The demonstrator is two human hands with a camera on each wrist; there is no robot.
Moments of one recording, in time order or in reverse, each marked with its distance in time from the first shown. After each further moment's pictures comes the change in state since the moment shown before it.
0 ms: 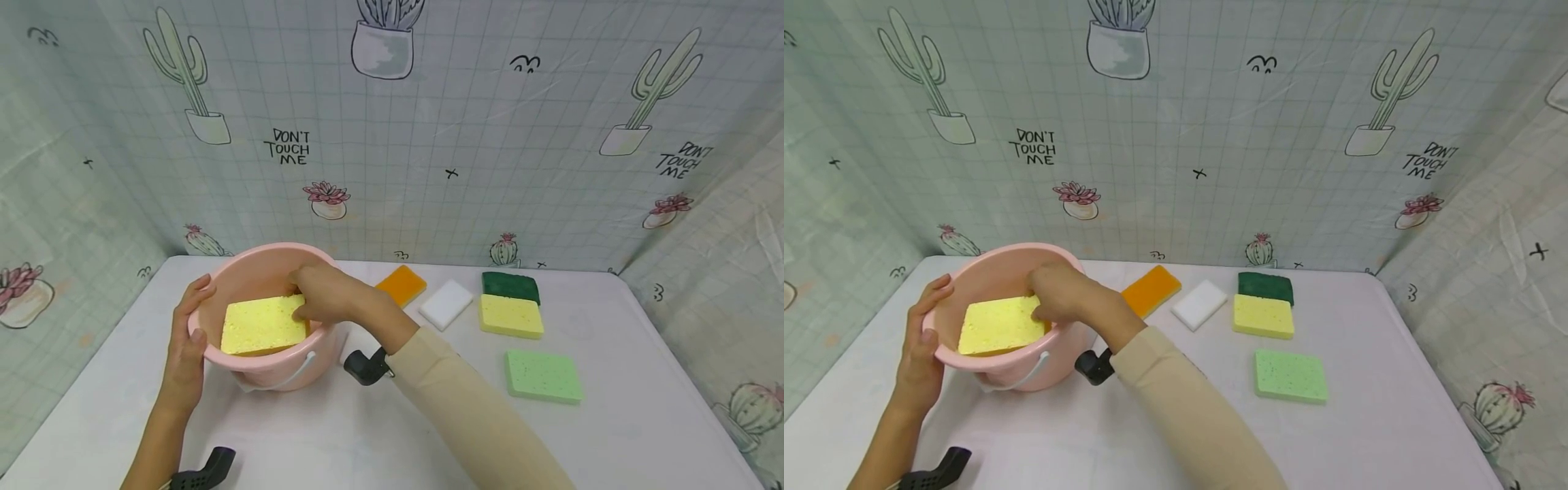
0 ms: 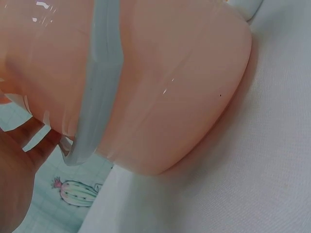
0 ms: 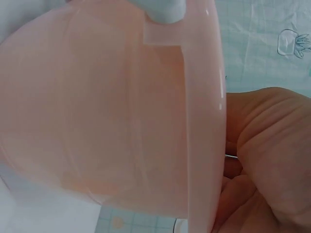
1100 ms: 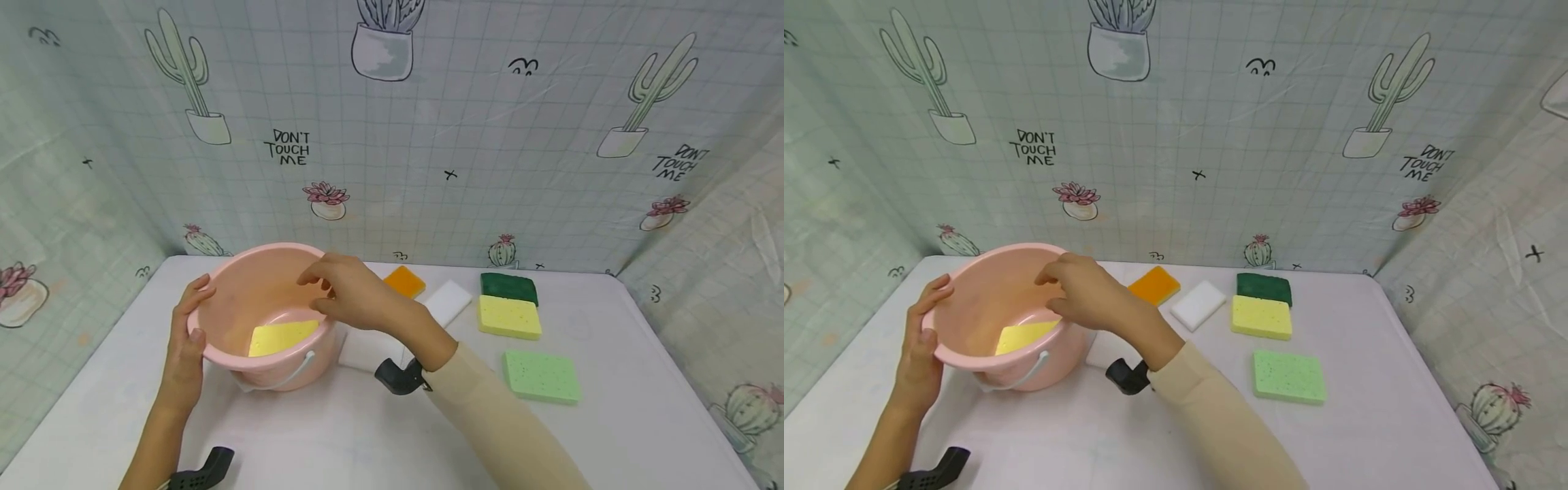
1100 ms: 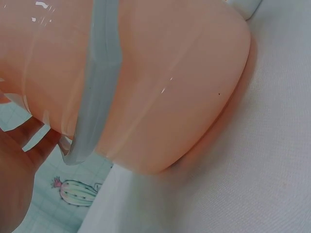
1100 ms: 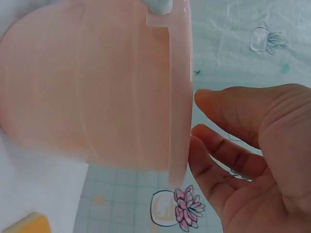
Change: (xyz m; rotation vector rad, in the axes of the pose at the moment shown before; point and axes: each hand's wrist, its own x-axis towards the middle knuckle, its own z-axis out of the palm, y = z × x) left_hand 0.001 -0.009 -0.003 -0.027 -0.022 0.108; right_hand -0.041 0.015 -0.006 0.097 0.229 -0.080
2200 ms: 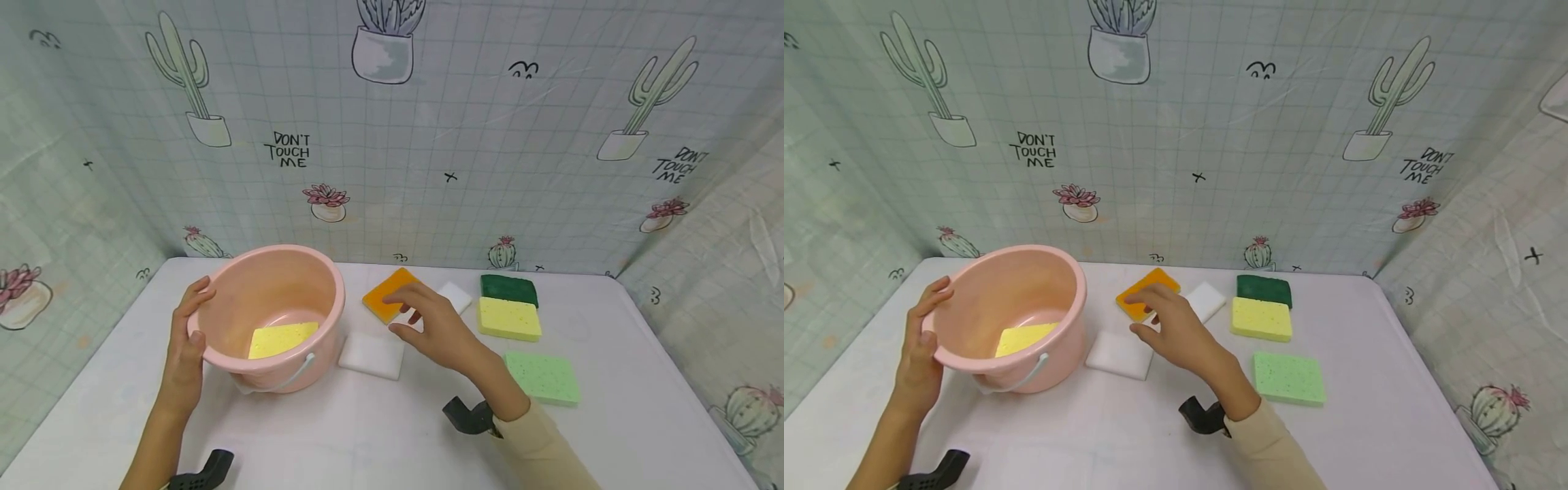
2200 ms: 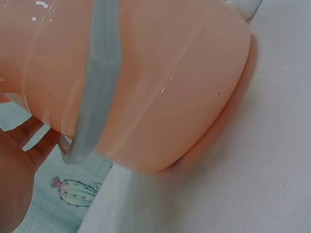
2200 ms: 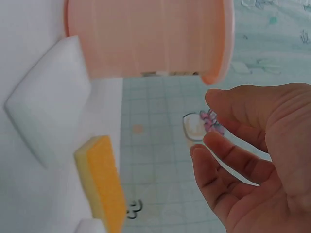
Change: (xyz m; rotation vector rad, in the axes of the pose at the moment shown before) left_hand 0.001 0.007 0.003 0.012 0.016 -0.051; right_hand -0.095 0.072 0.014 0.061 0.270 0.084
